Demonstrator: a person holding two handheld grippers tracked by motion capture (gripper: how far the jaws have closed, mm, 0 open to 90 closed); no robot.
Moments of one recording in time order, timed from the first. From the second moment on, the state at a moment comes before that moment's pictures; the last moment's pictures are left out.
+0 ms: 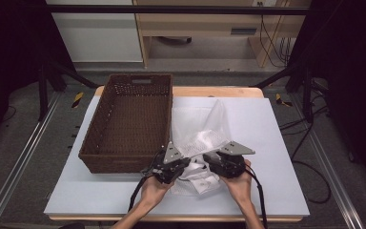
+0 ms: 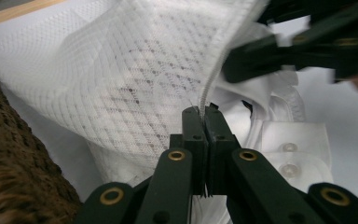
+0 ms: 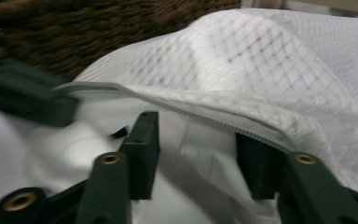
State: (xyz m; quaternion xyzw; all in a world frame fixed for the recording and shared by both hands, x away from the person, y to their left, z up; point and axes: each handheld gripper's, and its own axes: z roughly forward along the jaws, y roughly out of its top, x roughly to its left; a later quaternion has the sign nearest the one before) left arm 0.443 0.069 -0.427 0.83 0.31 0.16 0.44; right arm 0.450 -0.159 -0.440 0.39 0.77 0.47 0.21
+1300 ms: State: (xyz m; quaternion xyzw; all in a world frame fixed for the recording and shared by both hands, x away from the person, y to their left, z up) left arm 0.445 0.058 -0.439 0.84 0.30 0.15 0.43; right arm 0.449 -0.174 -0.455 0.41 0.78 0.42 0.21
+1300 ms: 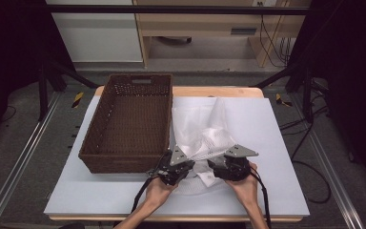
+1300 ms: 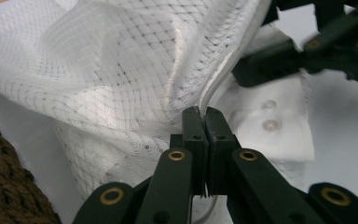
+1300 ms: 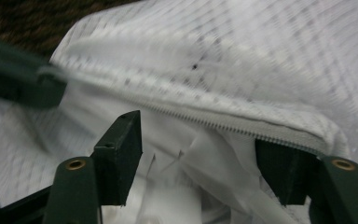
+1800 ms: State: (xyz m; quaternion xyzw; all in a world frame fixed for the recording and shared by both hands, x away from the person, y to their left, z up) left arm 0.444 0.058 -0.433 0.83 0.30 0.15 0.45; right arm 0.457 -0.151 -0.477 0.44 0.77 0.38 0.25
